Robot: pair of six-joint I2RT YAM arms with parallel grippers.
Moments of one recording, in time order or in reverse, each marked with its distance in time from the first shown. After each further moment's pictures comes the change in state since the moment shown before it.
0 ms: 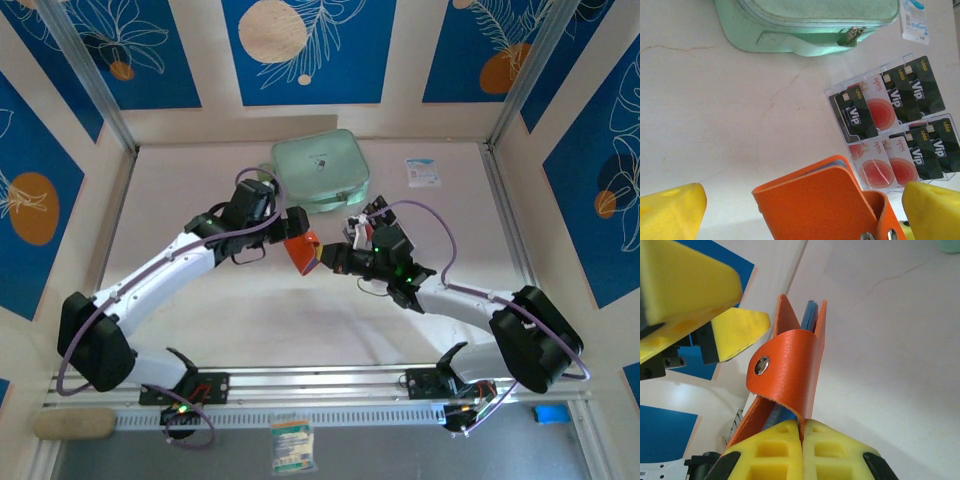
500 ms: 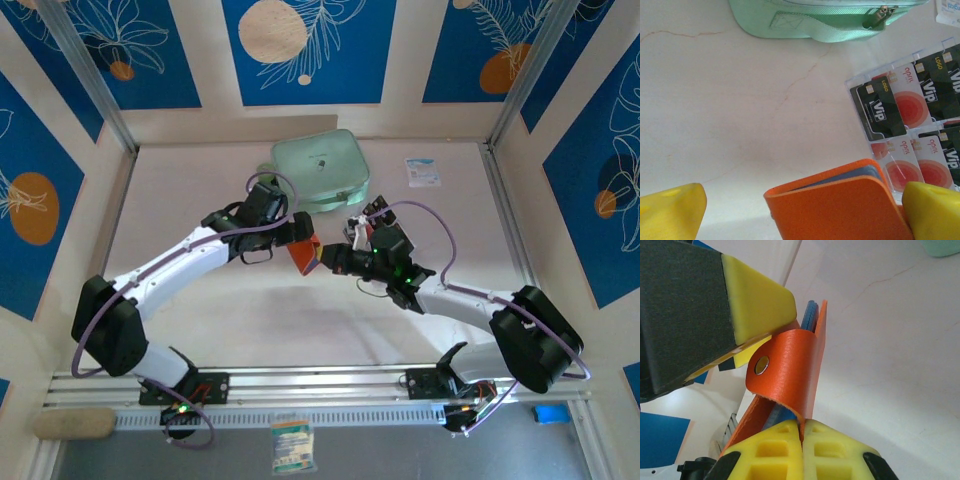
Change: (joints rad) left arm -0.017 0.073 0.007 -0.011 -0.041 0.000; right arm 0.004 0.000 0.000 -0.013 0.037 -0.004
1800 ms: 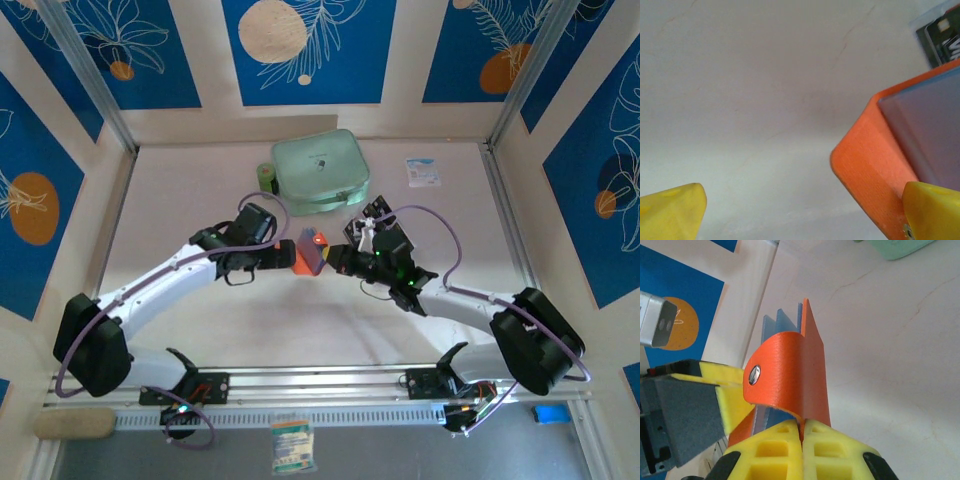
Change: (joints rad) left arm -0.001 -0.122 -0.164 -0.108 -0.047 0.150; right arm -0.021 -0.008 -0.037 -0.015 0.069 0.044
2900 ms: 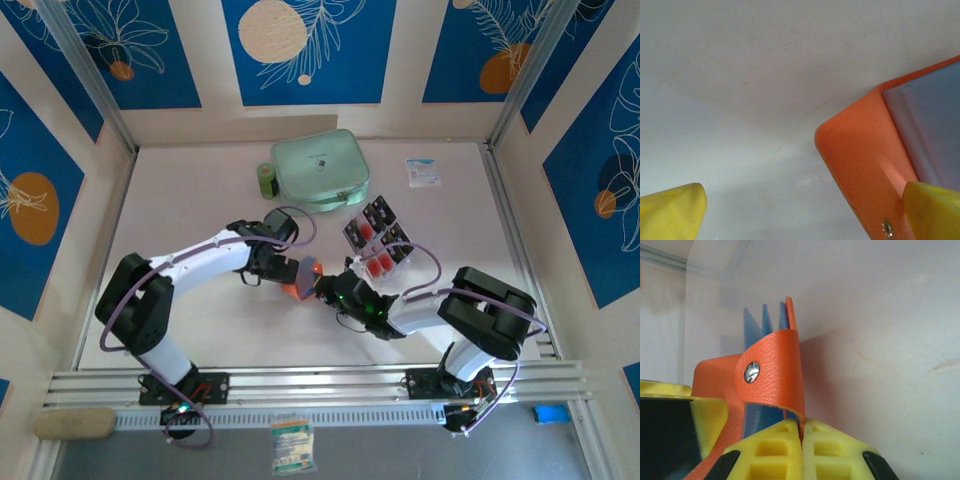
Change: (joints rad) left arm -0.029 0.275 0.079 -0.114 -0.074 0.182; right arm 0.335 0.269 -0.067 0.125 0.550 0.391
